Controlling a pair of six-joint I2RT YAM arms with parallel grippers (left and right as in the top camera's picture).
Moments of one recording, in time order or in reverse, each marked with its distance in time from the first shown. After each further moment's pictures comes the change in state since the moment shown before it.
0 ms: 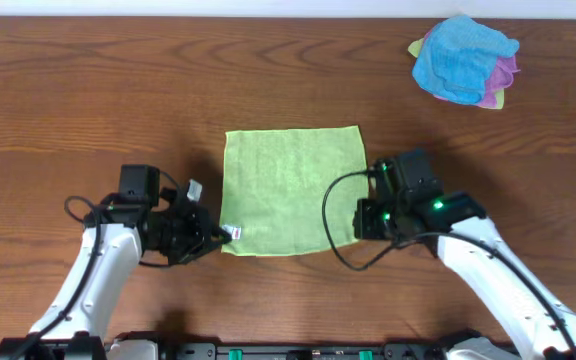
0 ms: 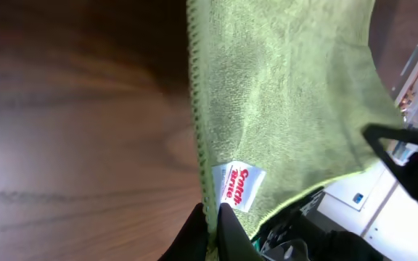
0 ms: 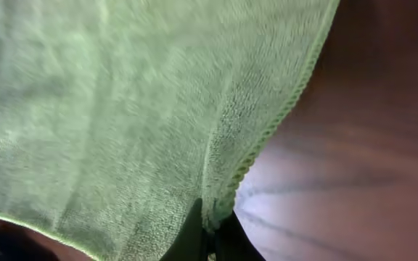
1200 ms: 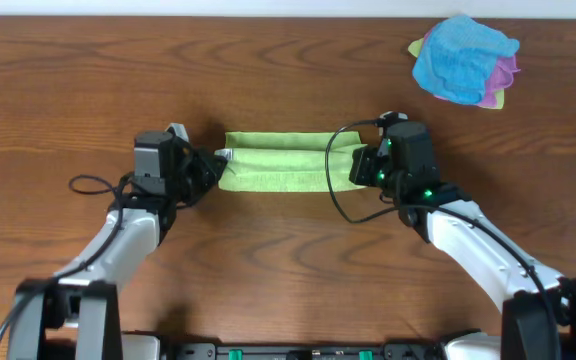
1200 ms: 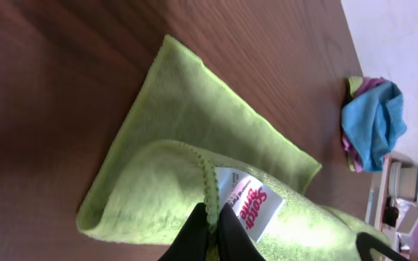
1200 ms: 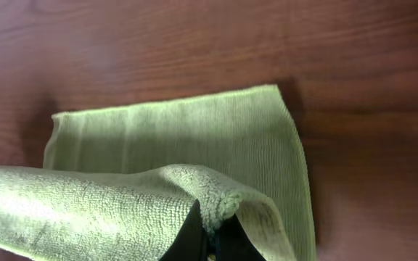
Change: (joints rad) left arm -0.086 0.186 -0.008 0.864 -0.319 -0.502; right arm -0.073 0.174 -0.031 0.684 0.158 0.052
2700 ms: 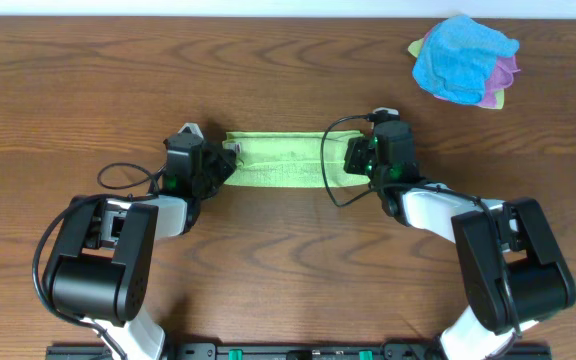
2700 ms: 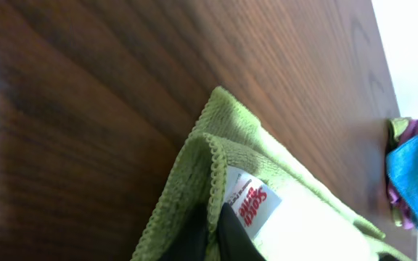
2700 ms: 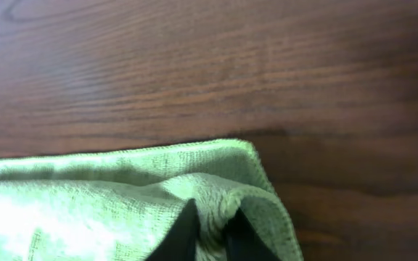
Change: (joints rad) left arm -0.087 0.332 0.000 0.410 -0.188 -0.078; right arm -0.011 0.322 0.000 0.401 0.076 -0.024
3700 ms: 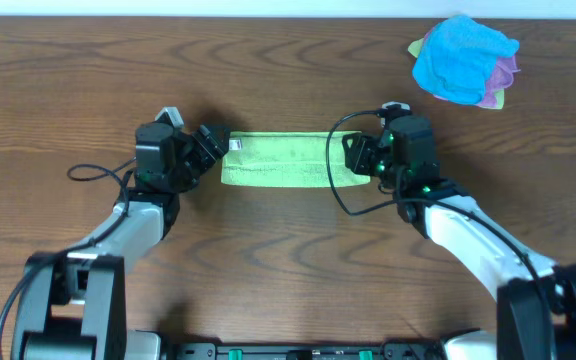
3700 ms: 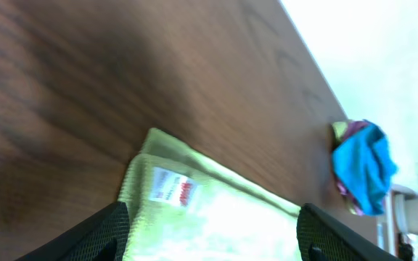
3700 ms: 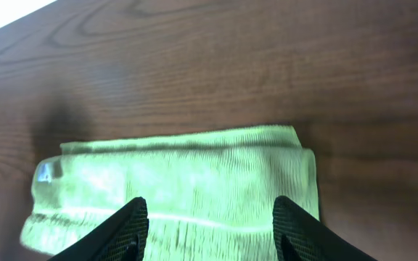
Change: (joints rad) left arm 0.087 -0.260 0.004 -0.164 0.095 0.091; right arm 0.000 -0.295 0.003 -0.300 -0.077 0.039
